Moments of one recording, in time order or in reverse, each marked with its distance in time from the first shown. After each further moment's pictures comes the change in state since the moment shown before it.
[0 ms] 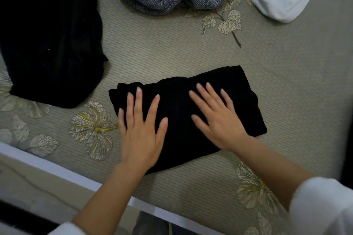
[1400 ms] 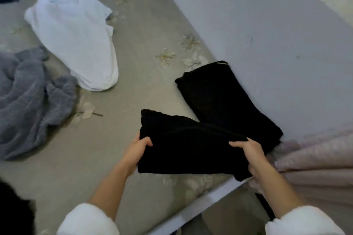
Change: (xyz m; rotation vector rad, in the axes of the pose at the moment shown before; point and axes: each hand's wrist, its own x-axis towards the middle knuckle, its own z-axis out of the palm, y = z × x) left_hand -0.014 0.283 -0.084 -0.643 -1.046 -0.094; right_hand -0.390 0.041 -0.119 1.648 0.901 1.586
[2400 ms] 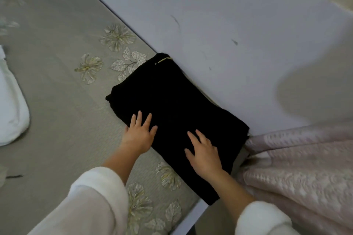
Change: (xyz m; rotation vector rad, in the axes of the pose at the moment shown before) left_hand 0.189 0.071 0.201 1.530 -0.138 0.278; right_hand 0.121 0.008 -0.022 -0.954 0.004 -0.313
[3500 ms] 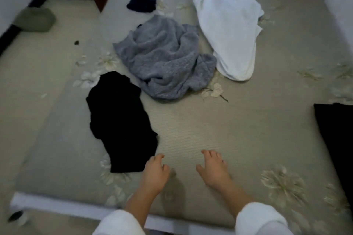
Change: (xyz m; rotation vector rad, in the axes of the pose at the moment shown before) left_hand -0.451 -0.365 0.247 -0.930 0.433 -0.744; right_hand -0.242 -0.323 0.336 -0.567 -0.349 -0.619
